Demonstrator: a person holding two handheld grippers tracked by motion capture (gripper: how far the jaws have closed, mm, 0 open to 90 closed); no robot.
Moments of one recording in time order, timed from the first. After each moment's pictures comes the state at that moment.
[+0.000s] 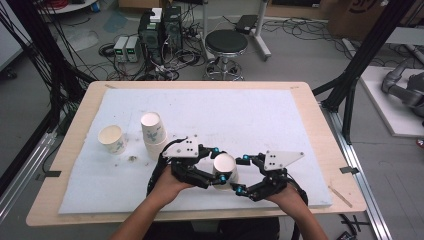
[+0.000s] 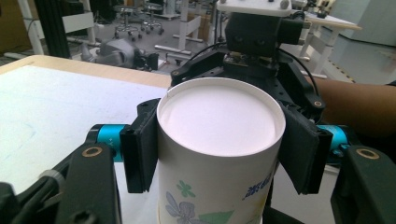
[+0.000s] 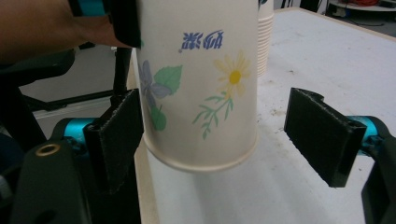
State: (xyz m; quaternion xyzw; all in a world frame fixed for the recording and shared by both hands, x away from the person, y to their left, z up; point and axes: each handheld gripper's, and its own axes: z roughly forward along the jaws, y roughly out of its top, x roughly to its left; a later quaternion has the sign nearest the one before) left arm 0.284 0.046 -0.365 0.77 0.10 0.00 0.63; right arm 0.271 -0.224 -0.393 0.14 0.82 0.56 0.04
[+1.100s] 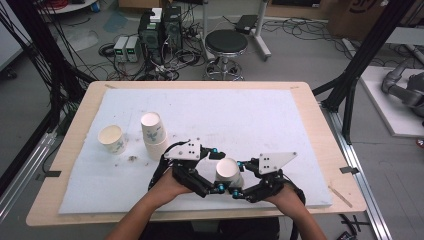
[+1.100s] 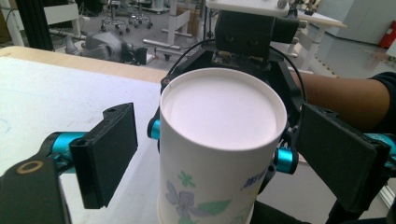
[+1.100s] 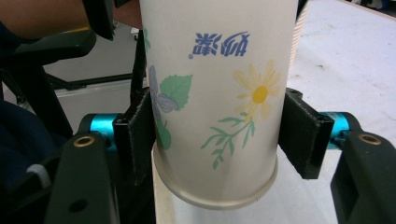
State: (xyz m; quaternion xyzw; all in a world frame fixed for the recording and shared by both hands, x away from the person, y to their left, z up) left arm 0.282 0.048 -0.366 0.78 0.09 -0.02 0.62; right arm 0.271 -0.215 -0.393 0.10 0.83 0.54 0.02
